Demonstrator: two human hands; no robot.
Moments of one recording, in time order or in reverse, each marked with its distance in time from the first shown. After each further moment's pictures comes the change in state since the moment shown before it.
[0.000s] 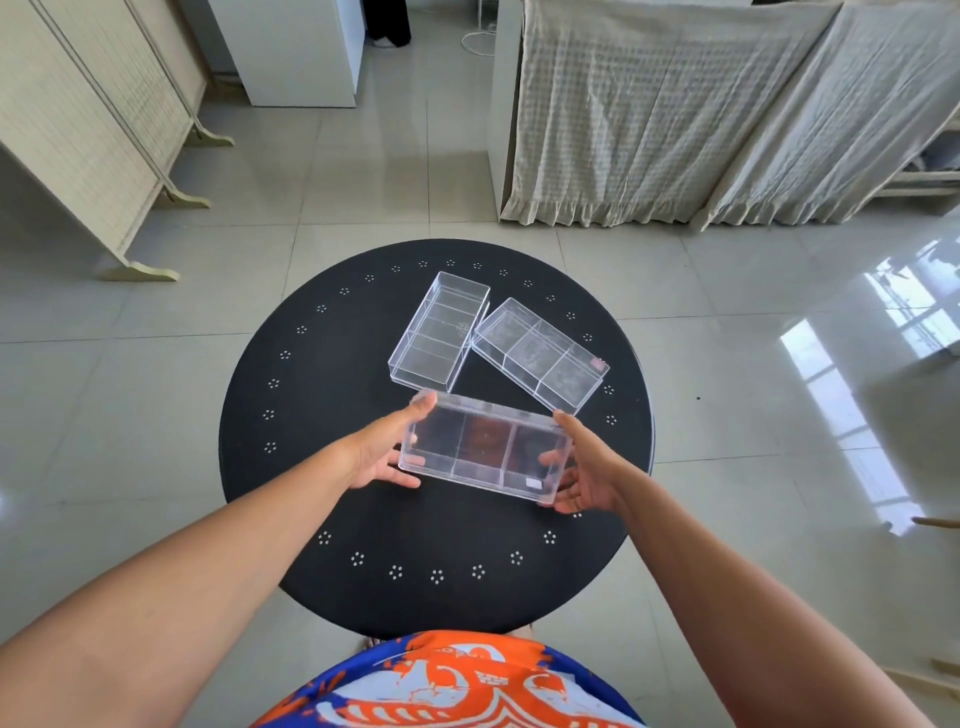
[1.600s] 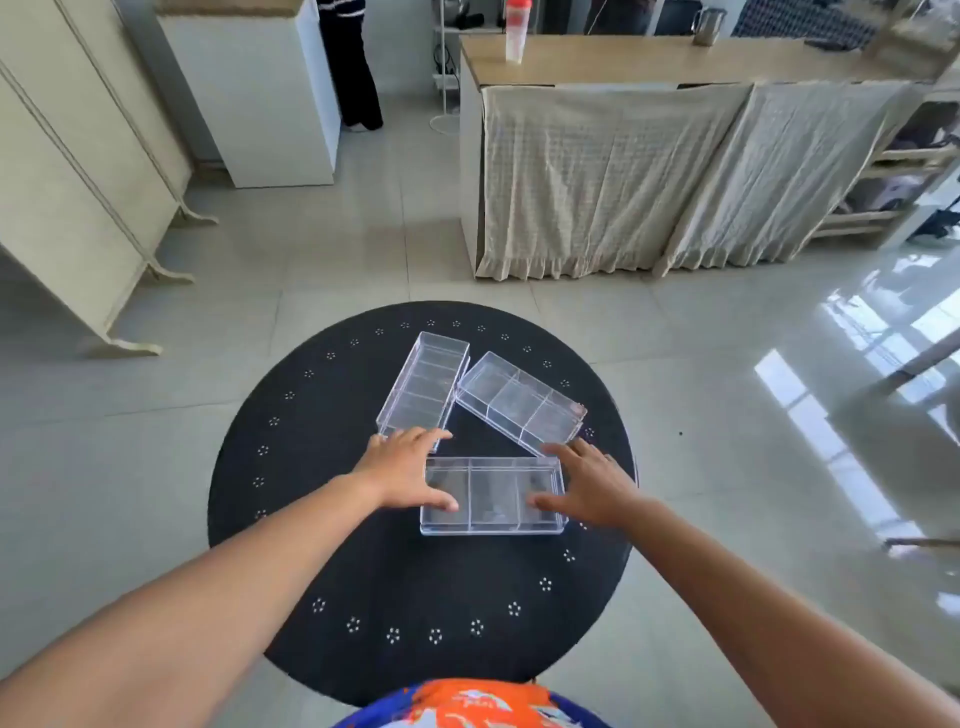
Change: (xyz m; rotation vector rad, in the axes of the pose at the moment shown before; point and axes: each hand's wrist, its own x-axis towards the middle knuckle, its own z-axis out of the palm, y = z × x) left_hand -0.003 0.040 0.021 1.354 0.314 0.494; right_hand -0.039 -0.009 -0.010 -1.154 0.486 -0.637
